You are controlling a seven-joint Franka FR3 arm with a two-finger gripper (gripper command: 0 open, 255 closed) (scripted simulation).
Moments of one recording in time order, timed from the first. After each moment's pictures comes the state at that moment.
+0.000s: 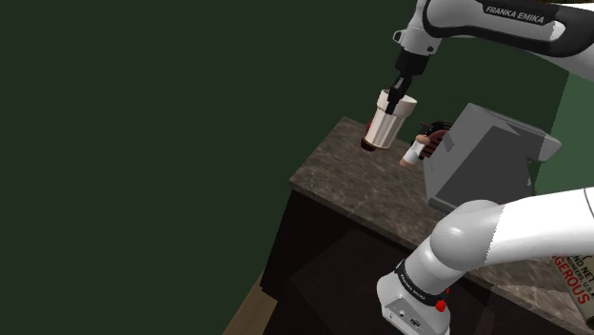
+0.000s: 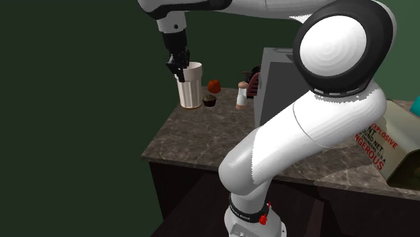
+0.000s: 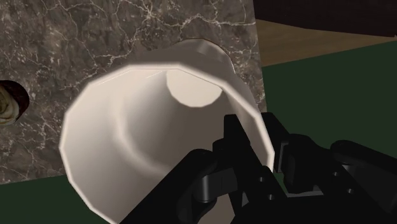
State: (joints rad) arm -0.12 -0.60 -0.06 -2.17 -0.18 1.57 -0.39
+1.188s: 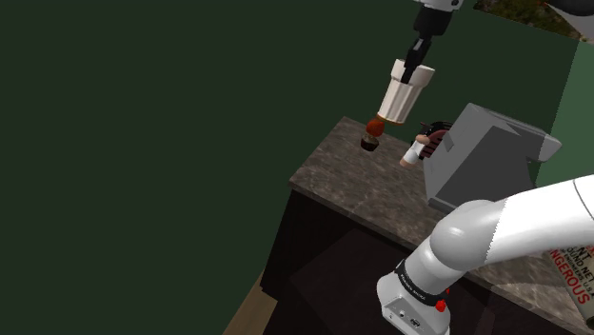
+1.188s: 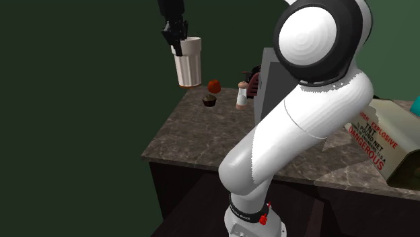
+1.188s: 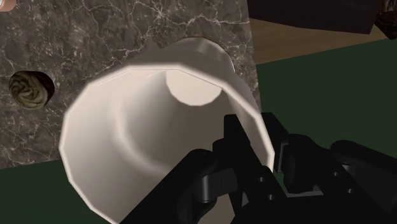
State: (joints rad) arm -0.12 -0.50 -0.05 -1.84 -0.17 1.34 -0.42
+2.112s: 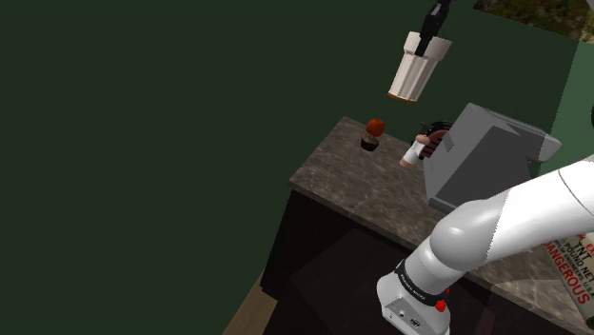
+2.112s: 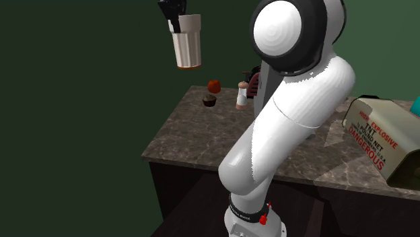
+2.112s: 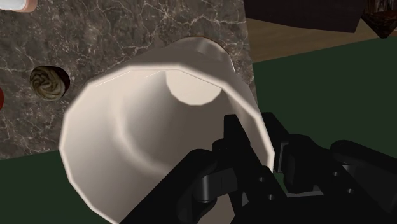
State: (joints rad) arm -0.13 -0.37 -0.05 -1.52 -0.17 1.15 -0.46
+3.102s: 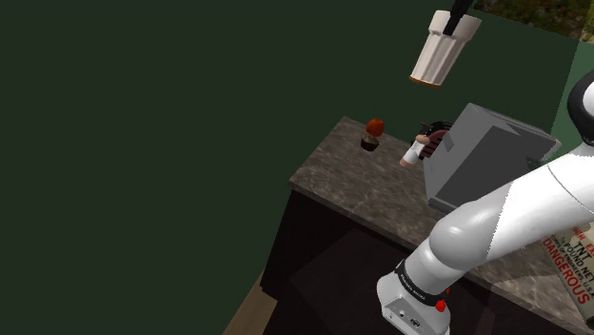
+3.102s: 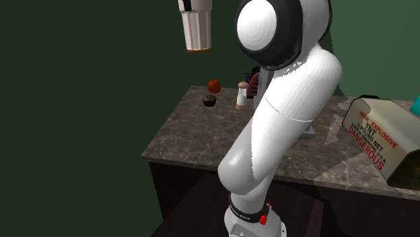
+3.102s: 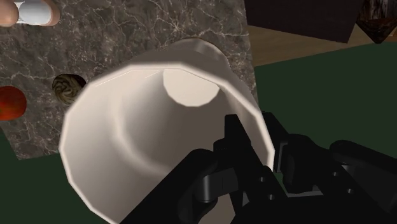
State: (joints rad) arm -0.15 -0.29 -0.08 -1.23 -0.20 0.96 -0.56
